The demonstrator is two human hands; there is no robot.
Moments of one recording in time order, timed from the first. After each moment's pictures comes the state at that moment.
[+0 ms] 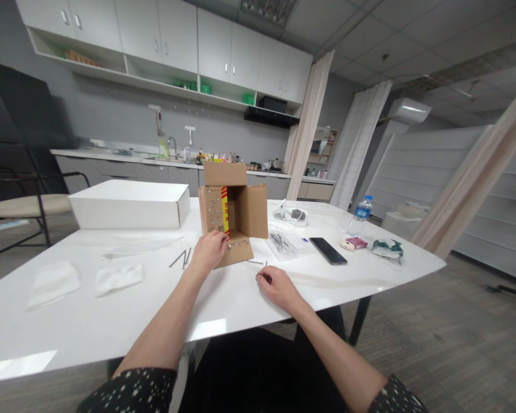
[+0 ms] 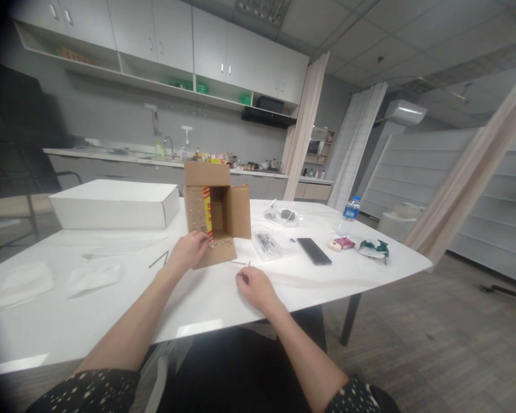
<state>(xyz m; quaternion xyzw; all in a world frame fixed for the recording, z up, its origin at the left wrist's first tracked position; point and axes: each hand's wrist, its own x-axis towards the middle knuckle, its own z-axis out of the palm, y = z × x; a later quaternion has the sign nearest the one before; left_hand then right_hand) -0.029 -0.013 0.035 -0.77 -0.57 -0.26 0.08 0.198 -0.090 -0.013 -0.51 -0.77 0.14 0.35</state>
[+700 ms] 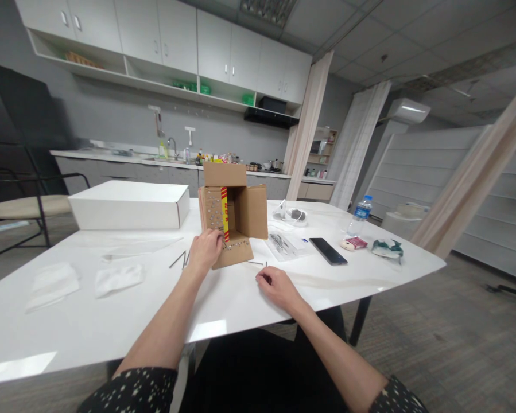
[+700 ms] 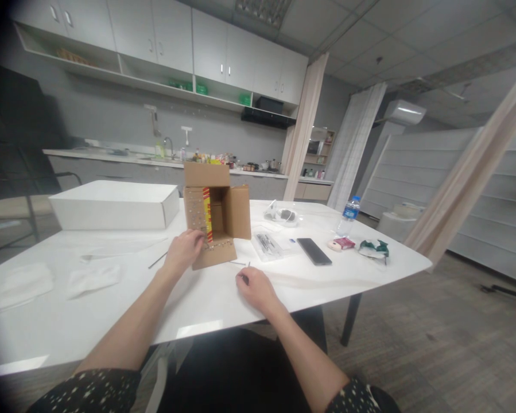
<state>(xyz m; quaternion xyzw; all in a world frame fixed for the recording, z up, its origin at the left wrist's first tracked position) -0.033 -0.010 0.036 -0.73 -0.61 -0.29 0.08 0.198 -0.089 -0.013 -0.51 -0.78 0.14 0.35</state>
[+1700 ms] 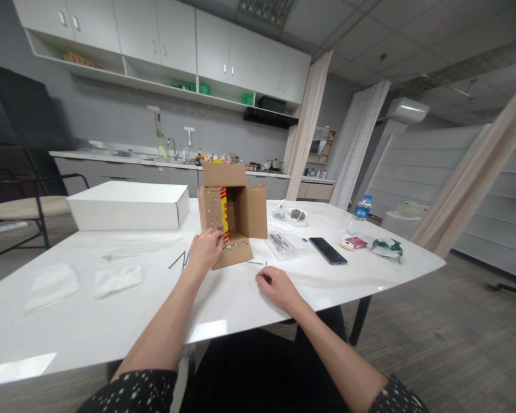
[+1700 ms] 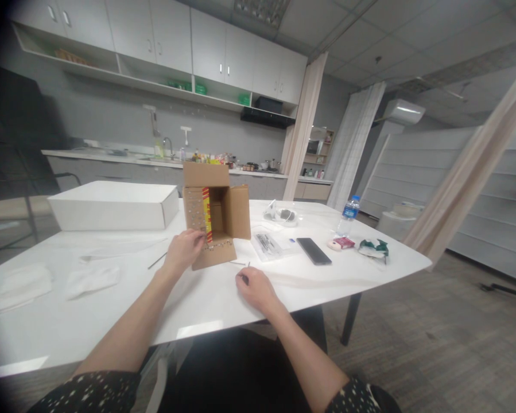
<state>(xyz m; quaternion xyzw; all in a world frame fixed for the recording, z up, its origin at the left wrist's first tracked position) -0.034 -0.010 0.038 -0.75 -0.59 -0.30 0.09 0.198 -0.091 -0.012 -0.51 -0.78 0.14 0.35</state>
